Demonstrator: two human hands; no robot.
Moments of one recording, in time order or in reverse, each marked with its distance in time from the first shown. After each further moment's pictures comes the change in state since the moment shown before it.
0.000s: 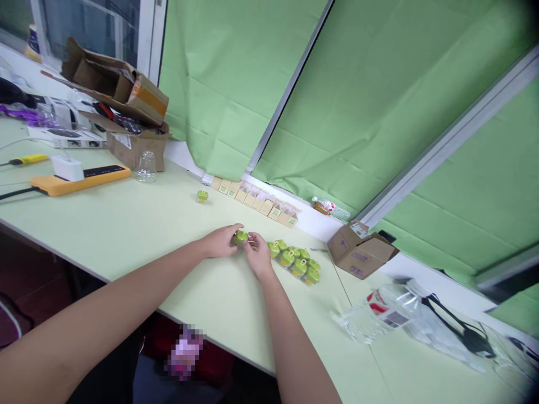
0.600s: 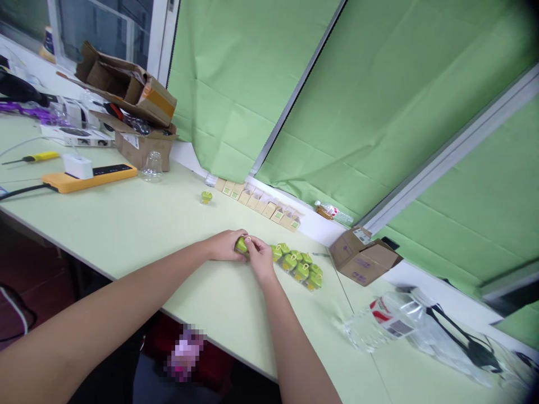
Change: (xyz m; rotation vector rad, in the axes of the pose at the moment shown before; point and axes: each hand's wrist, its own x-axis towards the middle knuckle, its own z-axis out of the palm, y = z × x) left_hand -0.002 0.006 -0.003 -0.070 -0.086 0.048; right_hand -0.007 -0.023 0.002 0.319 -0.066 -0.016
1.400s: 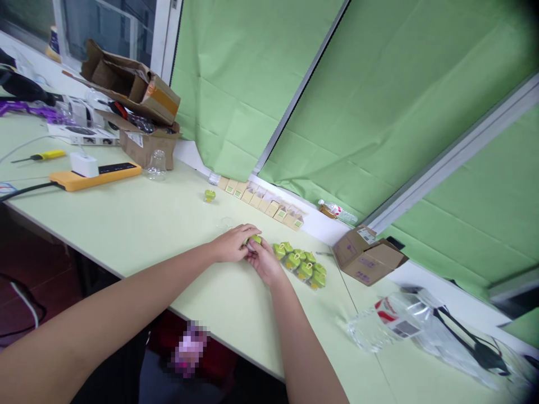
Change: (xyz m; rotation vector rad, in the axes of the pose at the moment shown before) left_hand -0.003 0.020 0.004 0.097 0.141 0.198; right_hand -0.005 -0.008 -0.005 0.446 -0.145 0.420
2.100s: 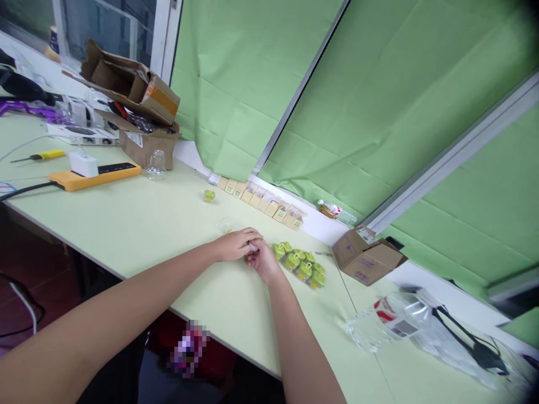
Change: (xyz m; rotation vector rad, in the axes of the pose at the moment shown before) left_hand 0.006 0.001 0.002 -0.180 -0.098 -0.002; right_hand 0.005 -0.005 0.006 -0.119 0.095 0.097
